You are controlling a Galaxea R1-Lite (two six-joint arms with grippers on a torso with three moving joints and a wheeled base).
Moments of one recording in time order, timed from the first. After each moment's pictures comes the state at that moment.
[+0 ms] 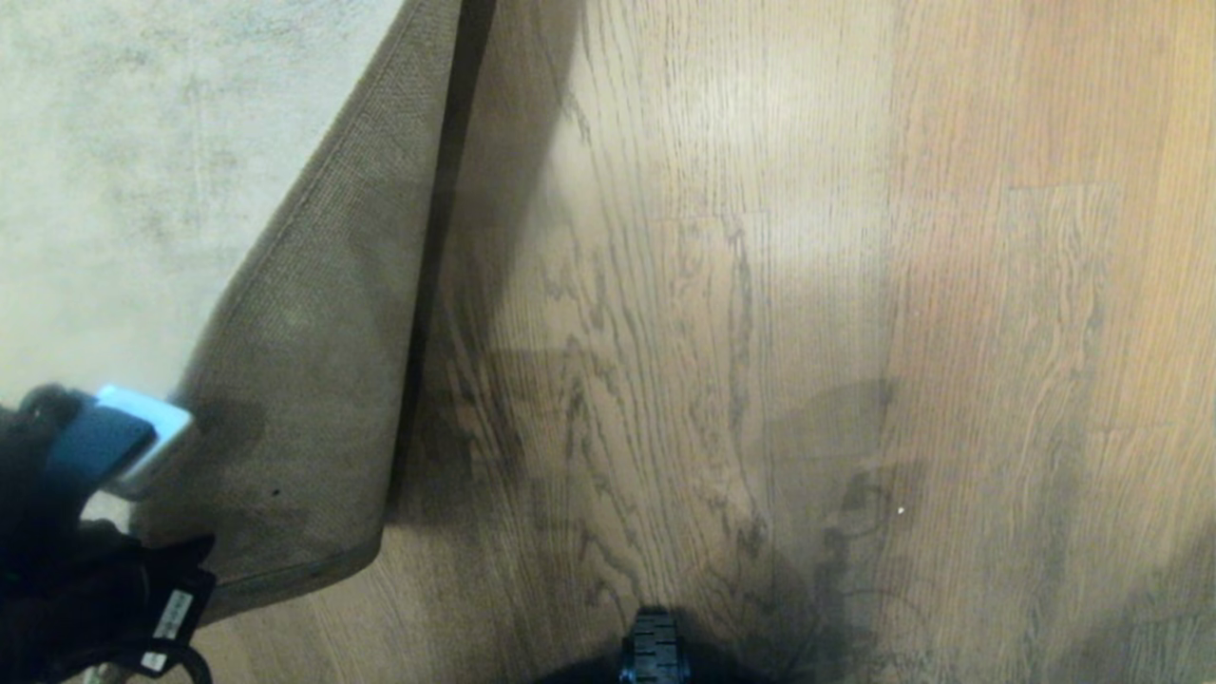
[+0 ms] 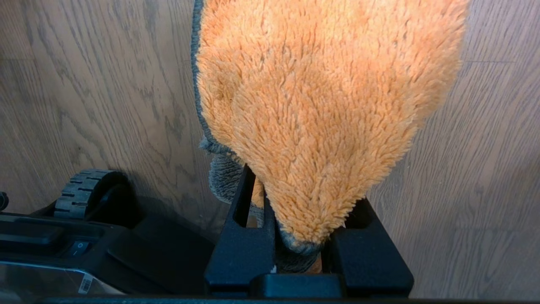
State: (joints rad) left arm -0.44 1.08 -0.65 0.33 0.49 0.08; right arm 0.01 0.00 0.00 0.00 0.05 -0.08
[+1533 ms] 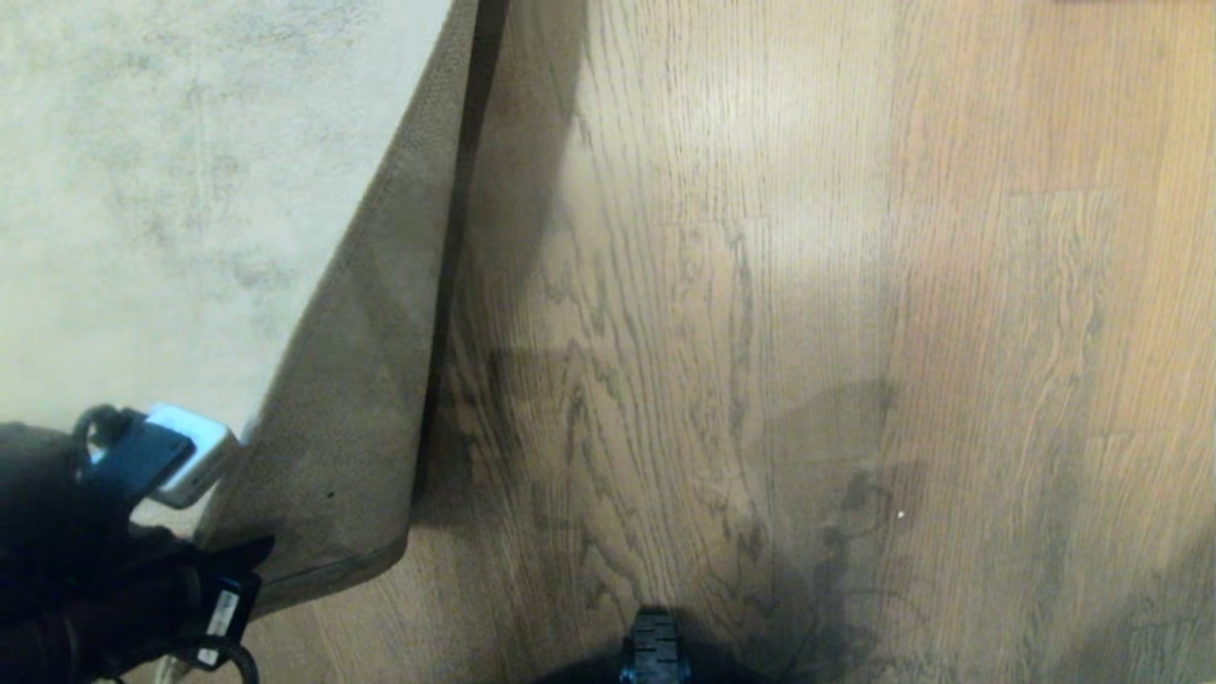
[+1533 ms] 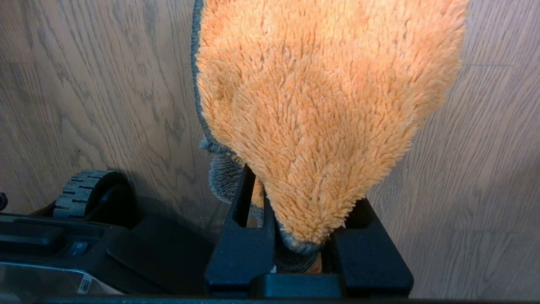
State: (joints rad) left arm -0.35 1.14 -0.49 0.03 0.29 0.13; right arm 0.01 0.00 0.00 0.00 0.05 -0.08
